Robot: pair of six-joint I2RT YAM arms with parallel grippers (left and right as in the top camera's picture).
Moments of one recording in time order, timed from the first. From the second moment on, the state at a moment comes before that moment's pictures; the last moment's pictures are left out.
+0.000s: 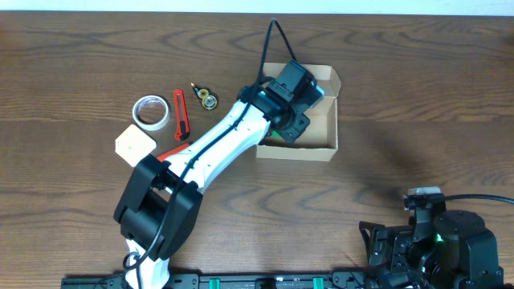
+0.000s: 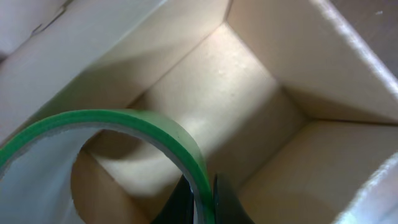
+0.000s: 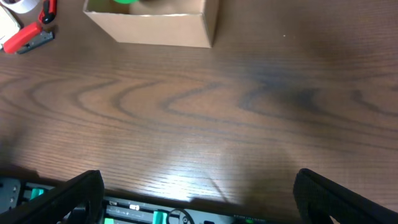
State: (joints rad) left arm -0.68 1.98 1.60 -0.63 0.17 0.16; right arm 0.30 0.54 1.09 -1.46 -0.03 0.29
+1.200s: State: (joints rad) left arm -0.63 1.97 1.60 -0.64 0.17 0.17; right arm 0.30 0.54 1.09 -1.46 -0.03 0.29
